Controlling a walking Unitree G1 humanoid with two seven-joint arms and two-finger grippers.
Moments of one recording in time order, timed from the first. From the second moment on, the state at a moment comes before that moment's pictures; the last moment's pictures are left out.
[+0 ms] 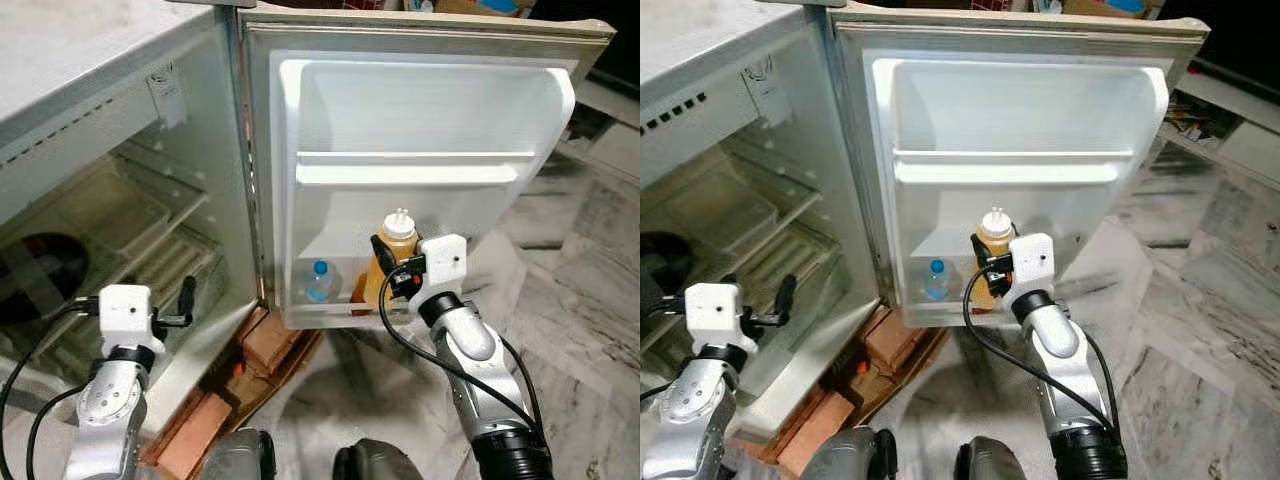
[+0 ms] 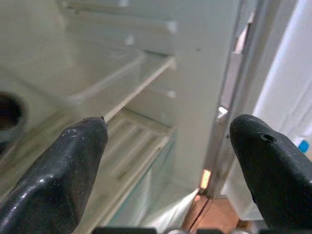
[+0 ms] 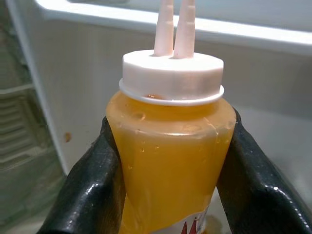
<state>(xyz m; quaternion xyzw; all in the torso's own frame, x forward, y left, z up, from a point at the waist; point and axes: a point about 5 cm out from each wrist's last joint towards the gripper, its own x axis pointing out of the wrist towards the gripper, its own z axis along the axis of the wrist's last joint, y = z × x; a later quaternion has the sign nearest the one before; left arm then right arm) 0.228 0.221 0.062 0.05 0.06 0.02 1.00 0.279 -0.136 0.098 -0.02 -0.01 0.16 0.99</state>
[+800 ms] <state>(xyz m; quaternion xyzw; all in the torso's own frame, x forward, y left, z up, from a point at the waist) 0.231 0.206 0.061 0.04 0.05 0.00 1.00 0.274 -0.145 0.091 -0.02 0.01 0.15 0.99</state>
